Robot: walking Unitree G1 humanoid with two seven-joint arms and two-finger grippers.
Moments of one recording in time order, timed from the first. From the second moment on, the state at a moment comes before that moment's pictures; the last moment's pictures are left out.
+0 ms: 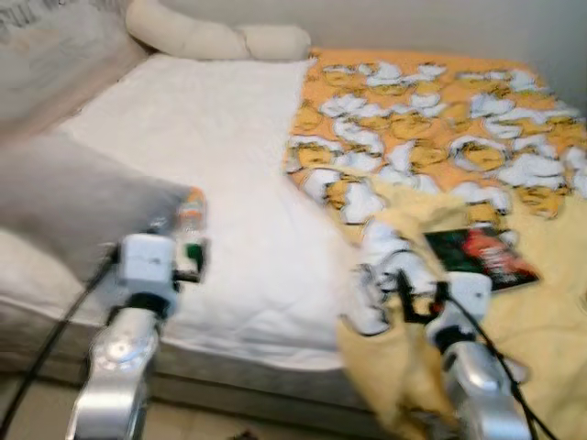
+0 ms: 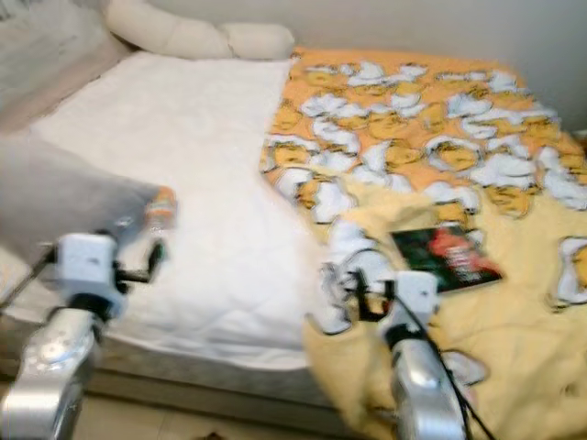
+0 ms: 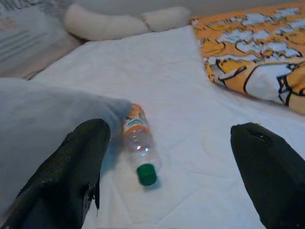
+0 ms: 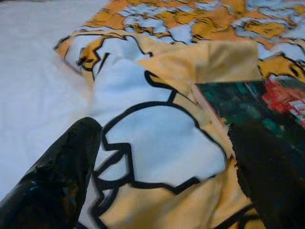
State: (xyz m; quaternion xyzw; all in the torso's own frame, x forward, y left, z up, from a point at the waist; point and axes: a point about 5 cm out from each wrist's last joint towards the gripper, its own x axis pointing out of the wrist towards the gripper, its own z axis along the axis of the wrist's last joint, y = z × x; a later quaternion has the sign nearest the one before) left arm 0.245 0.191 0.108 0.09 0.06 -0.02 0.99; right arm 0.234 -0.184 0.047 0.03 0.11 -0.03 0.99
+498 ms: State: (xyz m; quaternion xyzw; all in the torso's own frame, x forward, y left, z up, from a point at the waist) left arm 0.251 0.176 0.108 0.09 0.06 -0.05 0.99; right arm 0.238 -0.188 0.069 0.02 0.08 -0.05 0.99
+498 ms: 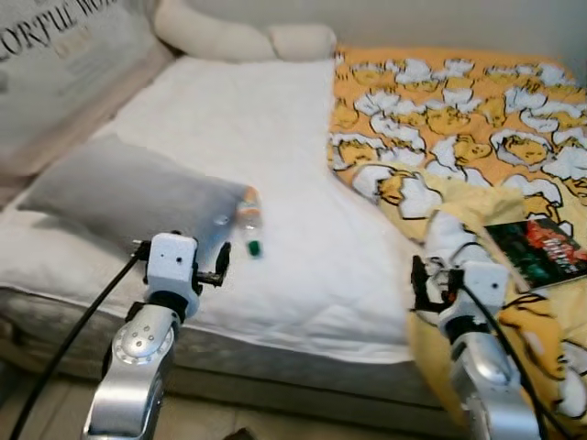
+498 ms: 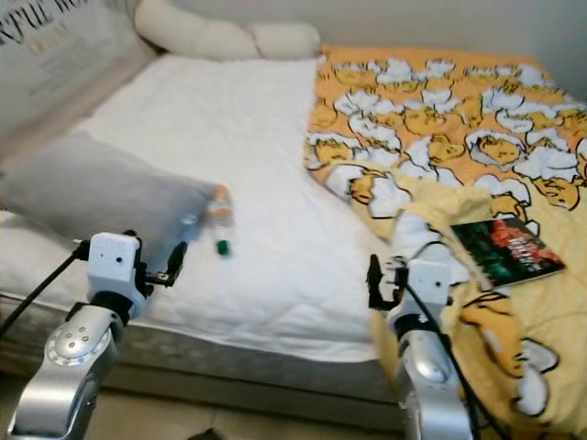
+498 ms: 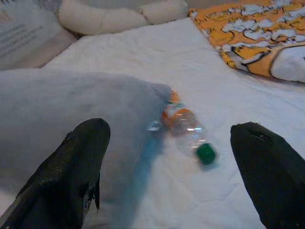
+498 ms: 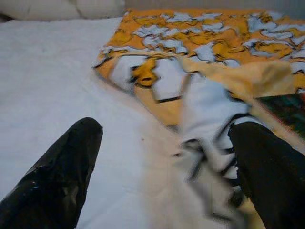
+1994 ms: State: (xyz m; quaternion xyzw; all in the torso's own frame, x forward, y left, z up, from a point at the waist) left arm 0.243 0.199 0.115 0.09 0.06 0.01 0.99; right arm 0.262 -0.147 0.079 0.01 0.08 0.08 0.99
